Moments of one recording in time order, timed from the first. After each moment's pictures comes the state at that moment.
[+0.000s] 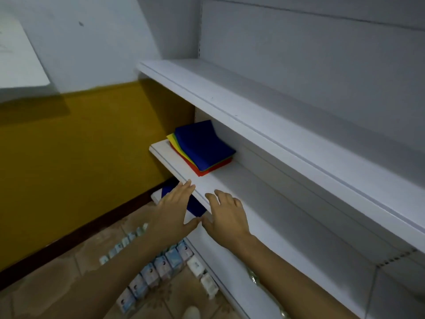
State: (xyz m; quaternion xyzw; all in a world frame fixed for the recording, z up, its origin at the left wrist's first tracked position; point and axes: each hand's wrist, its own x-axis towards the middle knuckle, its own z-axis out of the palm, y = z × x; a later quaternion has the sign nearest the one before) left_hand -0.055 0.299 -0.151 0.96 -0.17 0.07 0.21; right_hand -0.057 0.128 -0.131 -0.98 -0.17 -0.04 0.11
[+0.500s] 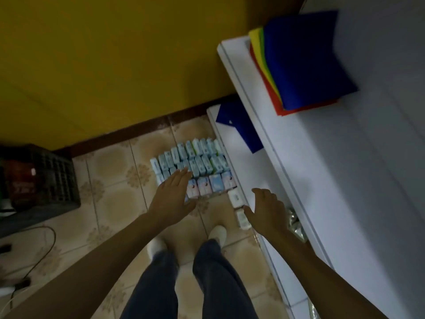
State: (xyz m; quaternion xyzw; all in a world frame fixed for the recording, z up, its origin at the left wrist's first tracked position) left_hand -0.028 0.414 -0.321 0.95 0.09 -0.17 0.24; right_hand 0.046 0.168 -0.329 -0.95 -0.15 0.25 0.07
